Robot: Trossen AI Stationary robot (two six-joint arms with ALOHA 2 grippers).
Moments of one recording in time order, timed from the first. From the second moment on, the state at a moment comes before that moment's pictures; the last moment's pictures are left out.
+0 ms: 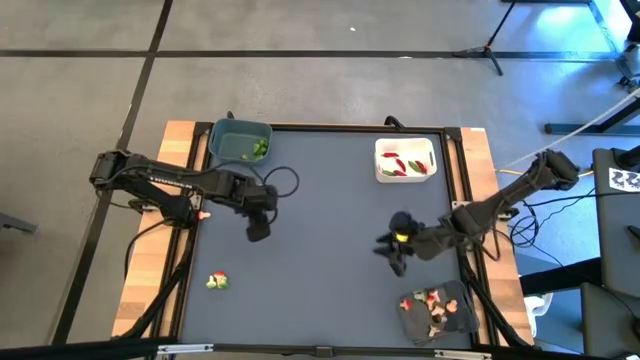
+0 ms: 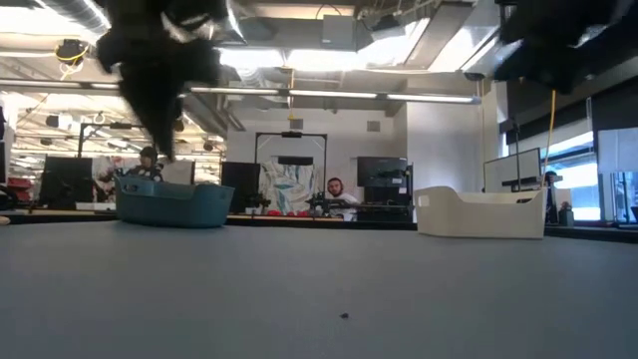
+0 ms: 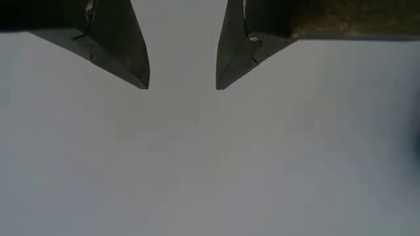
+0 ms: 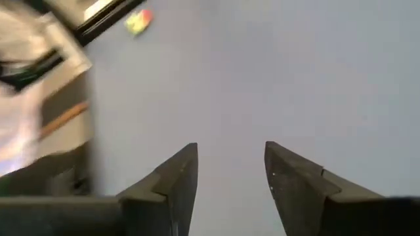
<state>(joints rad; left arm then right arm) -0.03 1.33 0.91 -0.88 -0.12 -0.40 0.52 1.16 0.79 -0.34 0.39 0.91</state>
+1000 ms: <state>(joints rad) 0.22 1.85 0.75 -1.30 -0.12 -0.26 0.23 1.36 0.79 -0.28 0.59 0.64</state>
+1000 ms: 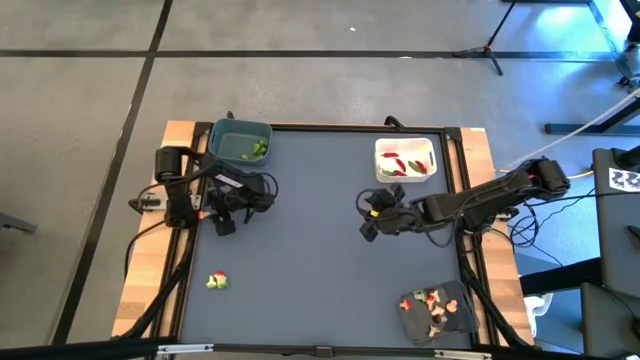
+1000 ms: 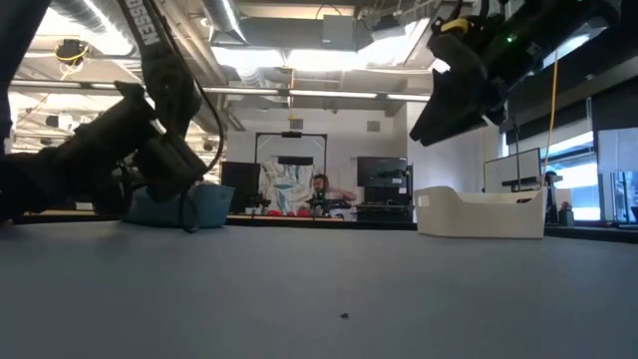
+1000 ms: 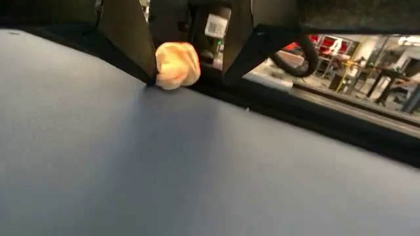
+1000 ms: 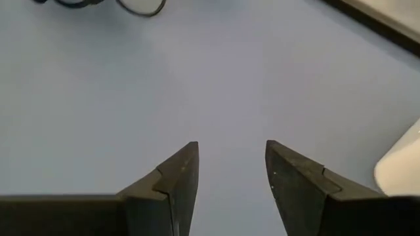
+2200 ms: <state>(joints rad) 0.11 1.51 0.94 -1.13 -0.12 -0.19 0.23 1.37 0.79 -0.25 0.52 0.65</state>
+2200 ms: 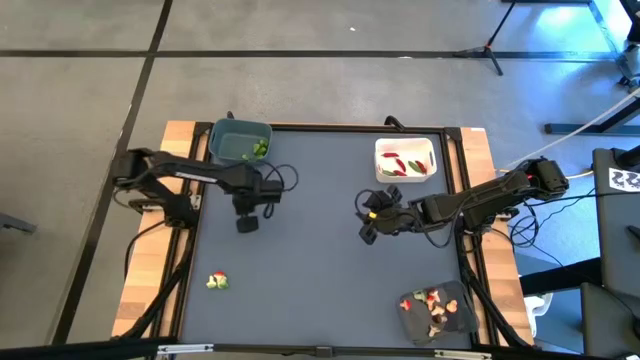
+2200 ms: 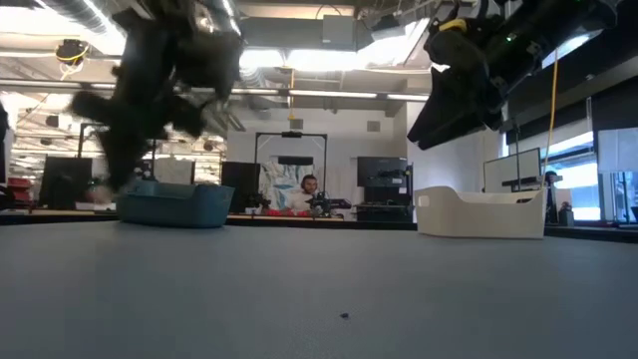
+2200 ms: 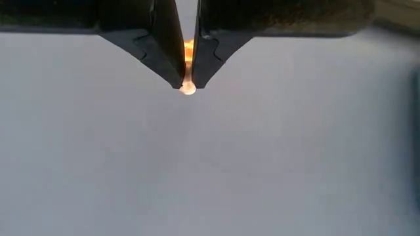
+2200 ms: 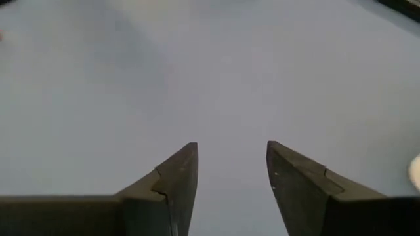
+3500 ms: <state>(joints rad) 0.02 1.42 0.94 0.05 0.01 0.06 0.22 1.60 0.79 0.66 0.54 0.07</state>
